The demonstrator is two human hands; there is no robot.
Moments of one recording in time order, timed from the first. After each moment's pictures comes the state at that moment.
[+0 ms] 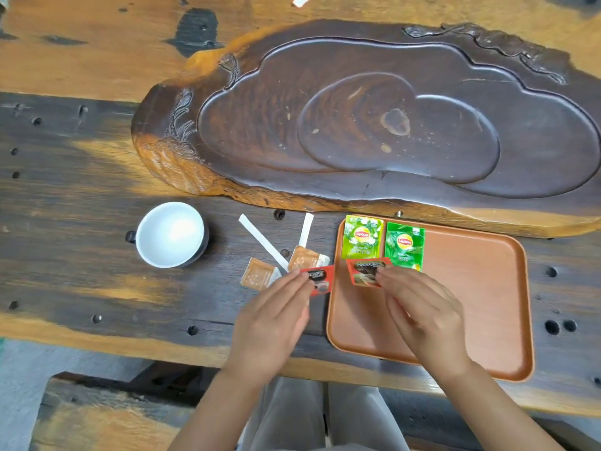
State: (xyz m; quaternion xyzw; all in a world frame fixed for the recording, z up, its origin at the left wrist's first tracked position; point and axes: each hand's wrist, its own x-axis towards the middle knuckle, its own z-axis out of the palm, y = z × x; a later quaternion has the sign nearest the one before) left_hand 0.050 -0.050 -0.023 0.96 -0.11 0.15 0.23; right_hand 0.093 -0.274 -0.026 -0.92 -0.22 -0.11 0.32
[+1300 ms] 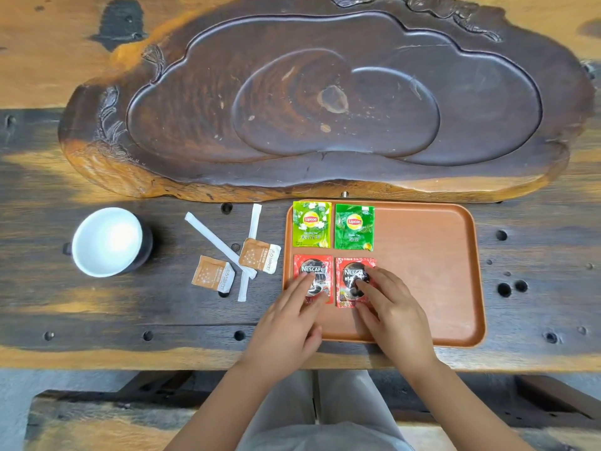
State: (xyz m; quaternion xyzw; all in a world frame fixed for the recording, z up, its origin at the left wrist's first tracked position) left_hand 0.038 -0.121 -0.065 0.95 -0.17 -0.19 0.18; right_hand 0.055 -0.322 -0.076 -0.96 -0.11 0.04 0.24
